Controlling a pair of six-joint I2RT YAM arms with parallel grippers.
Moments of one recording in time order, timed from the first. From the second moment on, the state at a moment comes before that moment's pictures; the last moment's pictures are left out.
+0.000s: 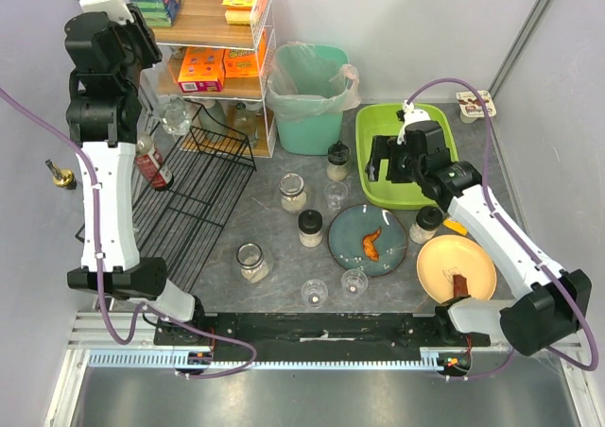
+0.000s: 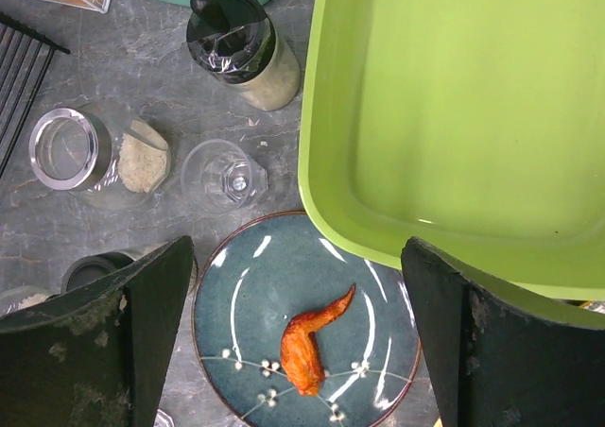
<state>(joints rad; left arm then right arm) -0.03 1.54 2.17 -0.62 -0.19 -0.08 0.39 1.26 1.19 -0.55 0.07 0.32</state>
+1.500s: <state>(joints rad) 0.10 1.63 1.86 -0.45 0.10 -0.06 0.38 1.37 1.22 -0.52 0.05 0.33</state>
